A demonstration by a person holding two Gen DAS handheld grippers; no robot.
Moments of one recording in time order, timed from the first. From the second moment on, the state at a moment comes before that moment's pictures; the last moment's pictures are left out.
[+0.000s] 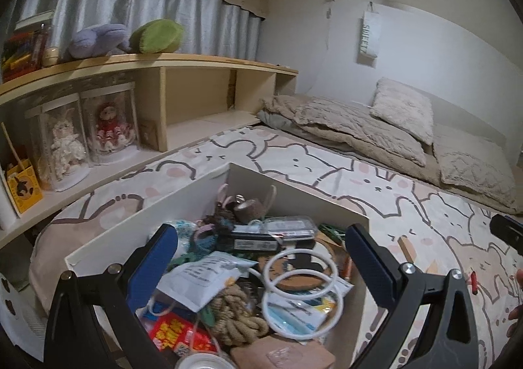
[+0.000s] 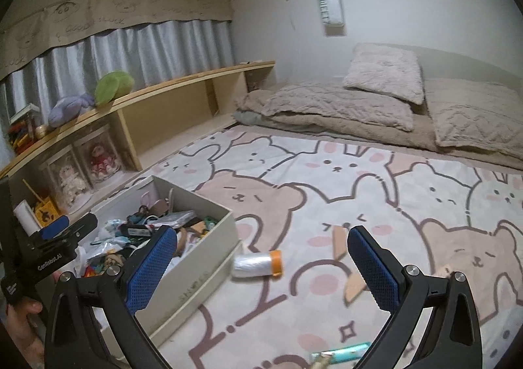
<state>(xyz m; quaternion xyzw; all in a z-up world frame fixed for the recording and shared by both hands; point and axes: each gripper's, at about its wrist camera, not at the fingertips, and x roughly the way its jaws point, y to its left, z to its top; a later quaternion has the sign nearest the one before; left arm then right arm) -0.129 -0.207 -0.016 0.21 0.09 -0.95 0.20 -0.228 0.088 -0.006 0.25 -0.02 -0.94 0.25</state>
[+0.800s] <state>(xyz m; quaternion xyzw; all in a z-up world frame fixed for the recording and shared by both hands) -0.147 -0.142 -0.009 0.19 0.06 -0.97 0.13 -0.216 0.199 -0.017 0.23 -0.07 -0.96 0.16</state>
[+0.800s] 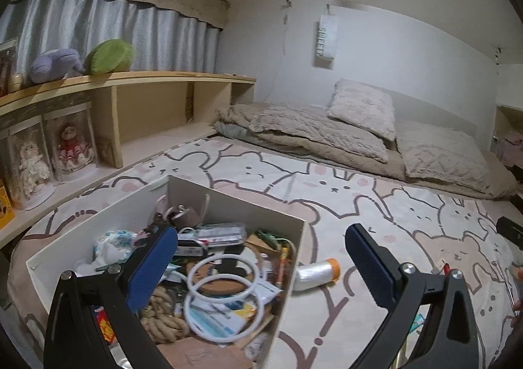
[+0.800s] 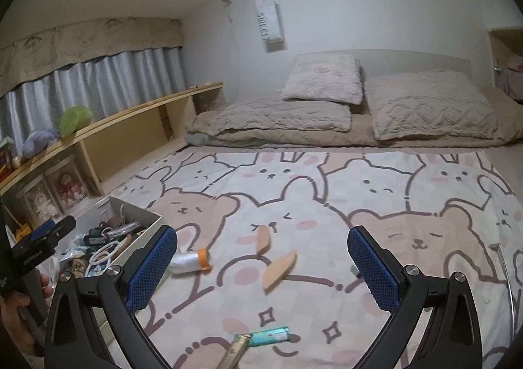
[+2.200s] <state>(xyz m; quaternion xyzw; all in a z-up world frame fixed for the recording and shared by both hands) -0.190 -0.004 -0.080 0.33 -0.04 -0.94 -0.08 -0.225 0.247 -0.095 0.33 -0.04 -0.93 0.13</state>
